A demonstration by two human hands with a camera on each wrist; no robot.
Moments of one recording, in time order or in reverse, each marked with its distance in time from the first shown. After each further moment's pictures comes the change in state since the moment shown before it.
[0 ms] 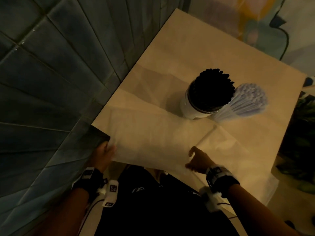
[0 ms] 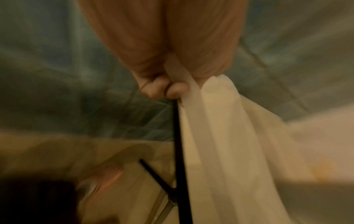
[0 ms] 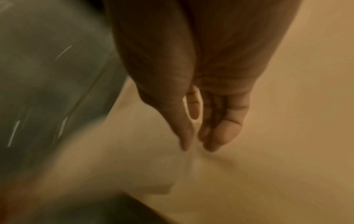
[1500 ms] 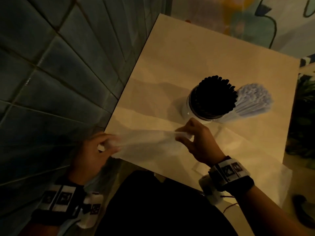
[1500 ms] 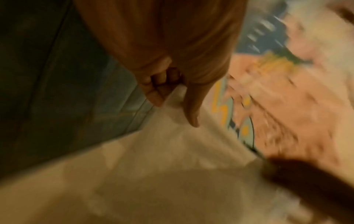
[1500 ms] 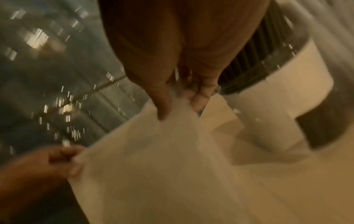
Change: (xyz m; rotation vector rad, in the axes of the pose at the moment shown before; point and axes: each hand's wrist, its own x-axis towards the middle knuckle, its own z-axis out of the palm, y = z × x) left_hand -0.006 0.154 -0.085 0.211 -0.183 0.602; right_hand -0.055 -0.134 -0.033 -0.063 0.578 -0.714
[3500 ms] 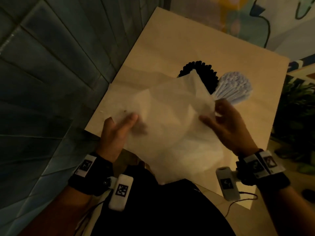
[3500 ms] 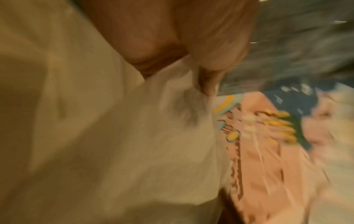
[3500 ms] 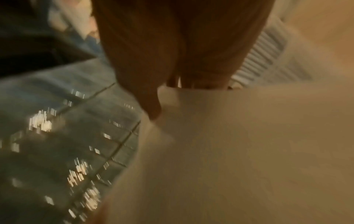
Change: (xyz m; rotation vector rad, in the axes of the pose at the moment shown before) left_hand -0.029 0.099 0.117 -0.718 0.182 -0.150; right_hand -0.070 0.020 -0.104 0.457 0.062 0.120
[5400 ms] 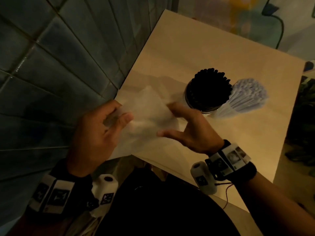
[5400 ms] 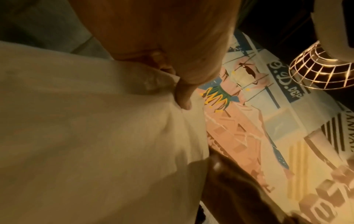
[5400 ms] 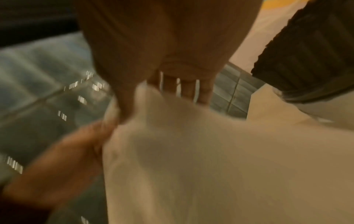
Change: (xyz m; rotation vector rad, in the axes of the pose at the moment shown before) left_hand 0.003 0.084 -0.044 0.879 -0.046 0.535; right_hand 0.050 -0.044 0.086 -0.133 -0.284 -0.372
